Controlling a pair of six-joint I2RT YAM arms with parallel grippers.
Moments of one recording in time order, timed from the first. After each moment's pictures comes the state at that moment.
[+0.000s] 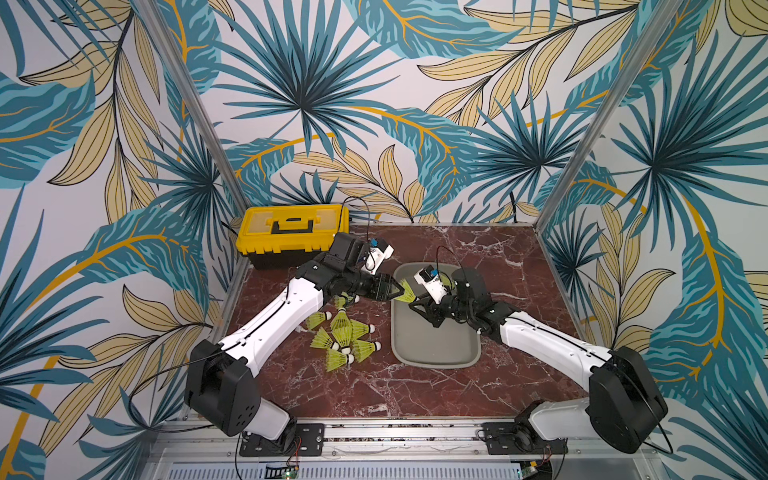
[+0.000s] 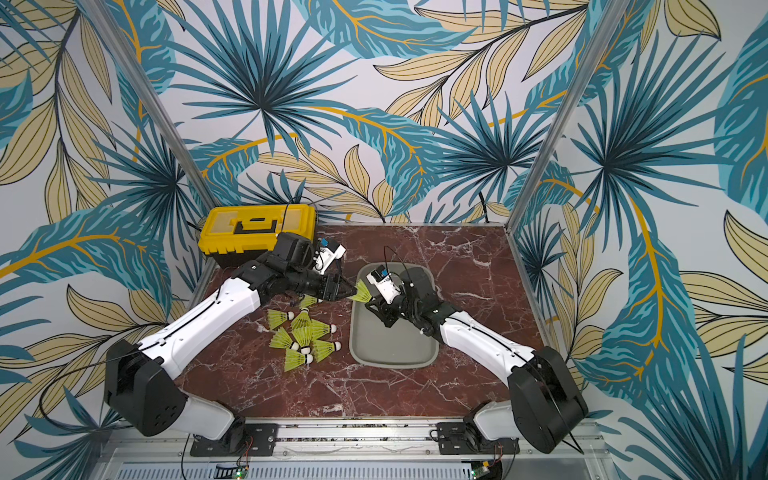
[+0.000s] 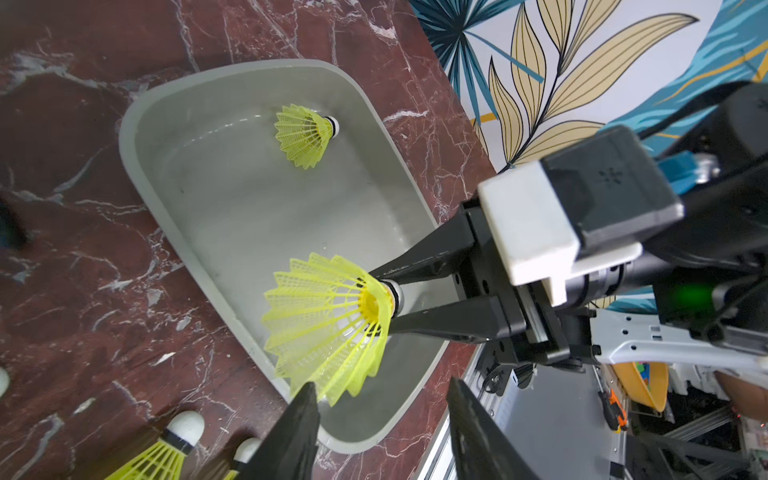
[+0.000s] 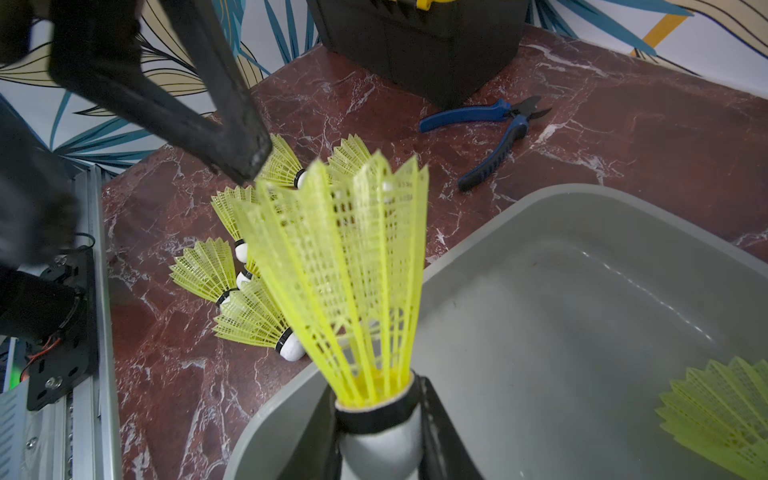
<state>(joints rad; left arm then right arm) -0.49 1.49 1.33 -0.67 0.64 -0.22 0.54 1.38 0.86 -0.10 -0.41 -0.06</state>
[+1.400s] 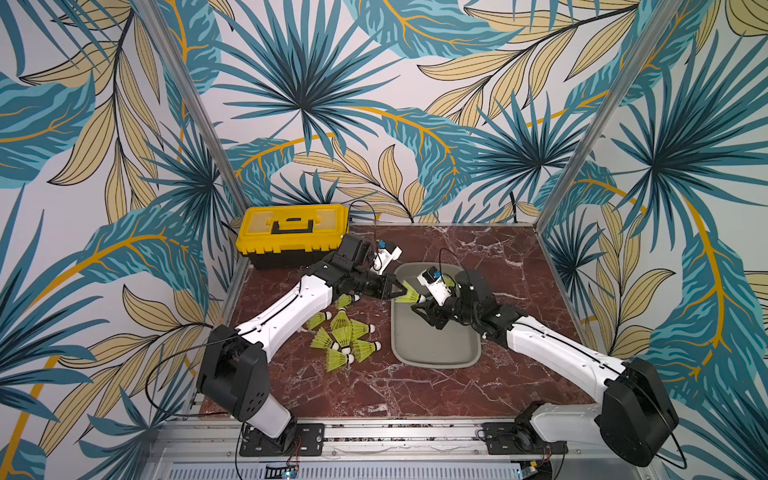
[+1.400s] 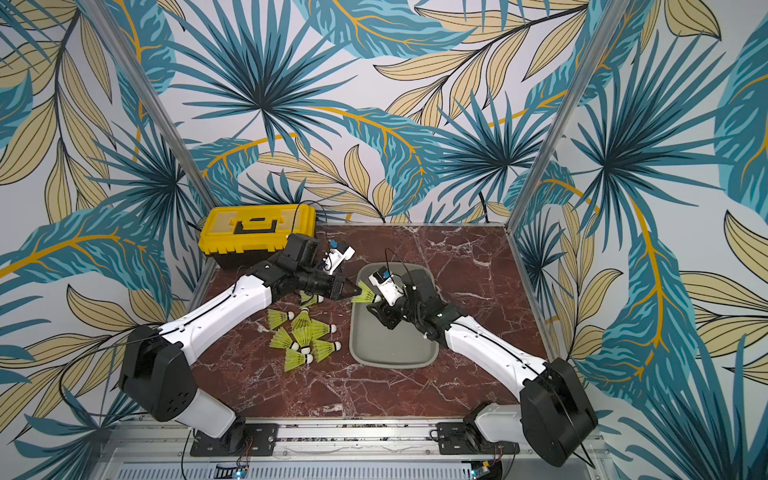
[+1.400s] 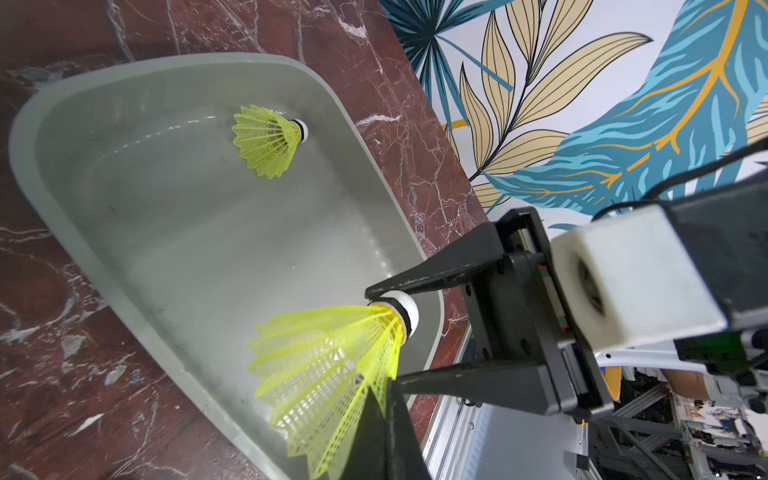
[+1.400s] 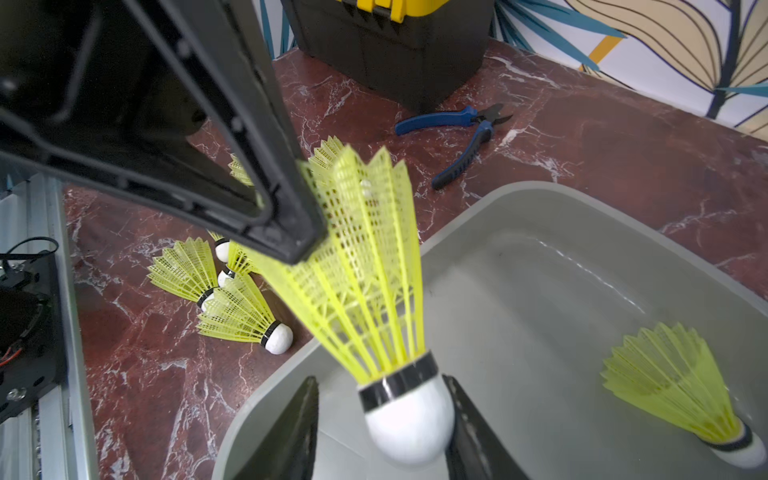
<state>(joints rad) -0.49 1.57 1.25 -0.41 0.73 -0.39 0.56 1.27 0.80 -0.10 -0.27 -0.05</state>
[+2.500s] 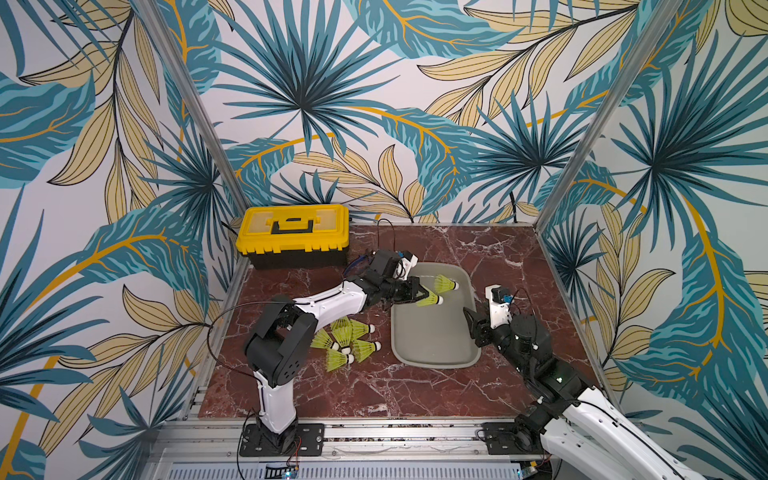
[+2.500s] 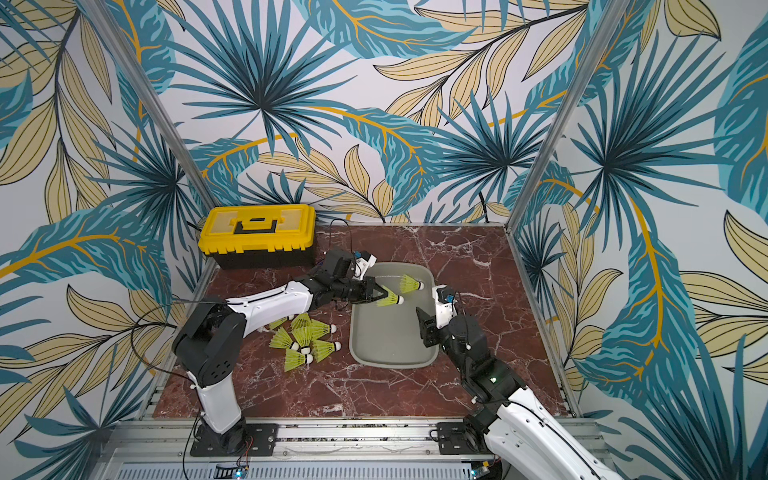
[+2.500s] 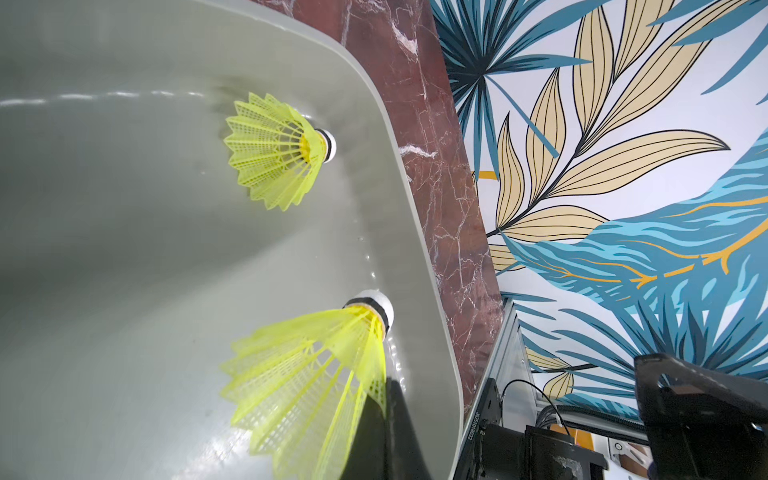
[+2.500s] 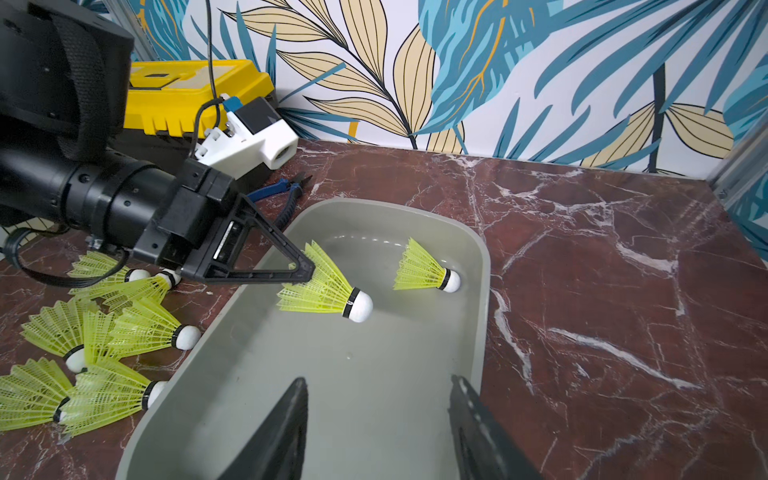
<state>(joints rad) -0.64 1.88 1.27 -0.02 0.59 -0.73 0.56 0.62 0.51 -0.22 0.25 0.16</state>
